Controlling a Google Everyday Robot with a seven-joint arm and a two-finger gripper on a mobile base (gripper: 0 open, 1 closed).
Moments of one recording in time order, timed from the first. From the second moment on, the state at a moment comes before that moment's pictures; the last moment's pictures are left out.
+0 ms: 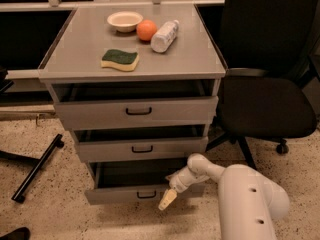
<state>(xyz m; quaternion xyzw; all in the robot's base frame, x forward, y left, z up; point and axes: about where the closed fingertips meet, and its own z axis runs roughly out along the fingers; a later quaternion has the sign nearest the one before) 0.593 -0.029 0.201 -0.54 0.76 0.32 0.16</state>
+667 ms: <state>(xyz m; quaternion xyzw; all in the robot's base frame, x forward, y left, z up) 0.588 -0.029 0.193 -0.53 0.76 0.34 0.15</state>
